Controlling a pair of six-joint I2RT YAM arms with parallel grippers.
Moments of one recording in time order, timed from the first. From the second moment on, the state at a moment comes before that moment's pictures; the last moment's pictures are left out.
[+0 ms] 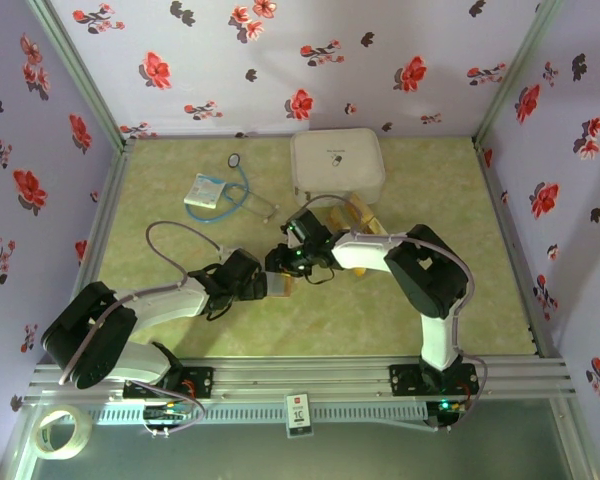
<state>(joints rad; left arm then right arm) -0.77 1.37 0.54 -0.25 -0.31 -0.70 0.81 1.93 1.11 -0.07 -0.48 0.84</state>
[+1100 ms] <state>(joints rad) -0.65 0.78 0.50 -0.53 -0.35 -0.70 0.92 2.15 1.40 -0.09 -0.46 0.90</state>
